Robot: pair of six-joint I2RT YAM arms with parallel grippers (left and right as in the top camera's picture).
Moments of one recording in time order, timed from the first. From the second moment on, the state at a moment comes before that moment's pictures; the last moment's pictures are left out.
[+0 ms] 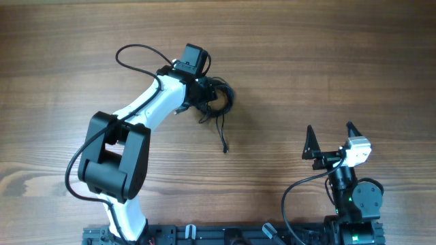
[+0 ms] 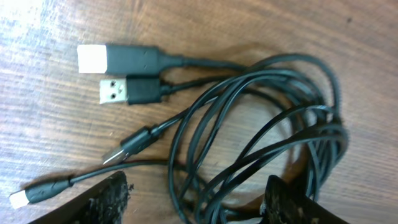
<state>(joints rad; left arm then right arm) -0.39 1.96 1.32 -0.60 0.04 -0.68 0.05 0.01 0.01 0.00 -0.04 0.06</state>
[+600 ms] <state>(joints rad) -0.39 1.96 1.32 -0.55 -0.03 -0.68 0.05 0.01 0.01 0.00 -0.04 0.06</state>
